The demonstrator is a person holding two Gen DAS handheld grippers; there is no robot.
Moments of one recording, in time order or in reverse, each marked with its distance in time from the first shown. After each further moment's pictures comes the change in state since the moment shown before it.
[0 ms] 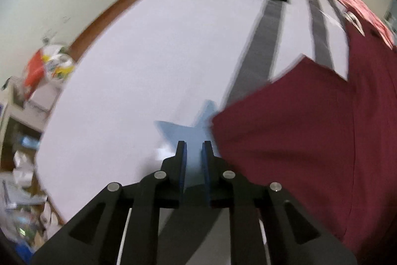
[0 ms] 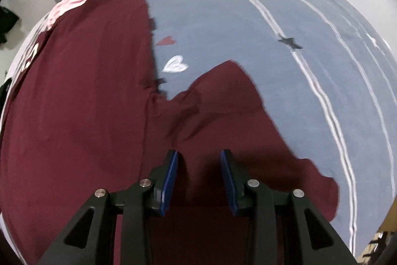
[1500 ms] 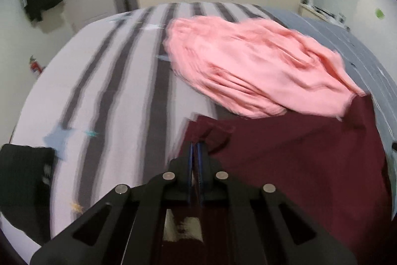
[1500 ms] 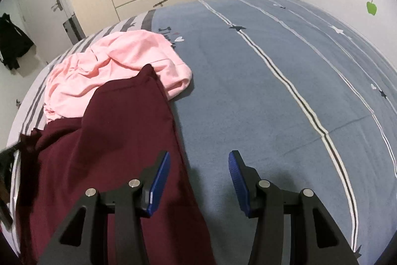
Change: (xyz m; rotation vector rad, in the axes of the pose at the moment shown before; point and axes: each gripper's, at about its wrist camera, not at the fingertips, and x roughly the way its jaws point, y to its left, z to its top) left arm 0.053 -0.441 0.322 0.417 -0.266 -0.348; right arm 0.076 0.099 0.281 -0.059 -0.207 0.096
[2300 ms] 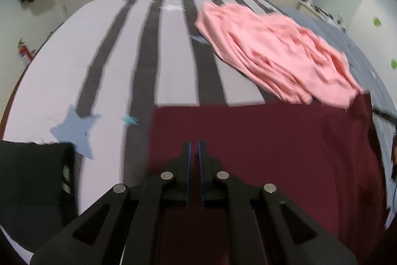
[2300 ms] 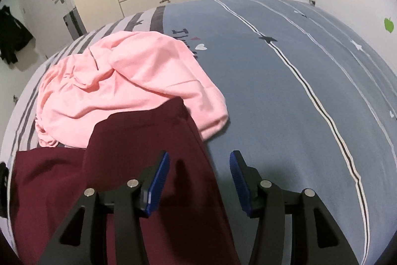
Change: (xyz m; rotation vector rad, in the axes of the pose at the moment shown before) left arm 0.018 0.072 -0.022 0.008 0.096 -0.143; right arm 0.057 0.046 0.060 -0.045 0.016 -0.018
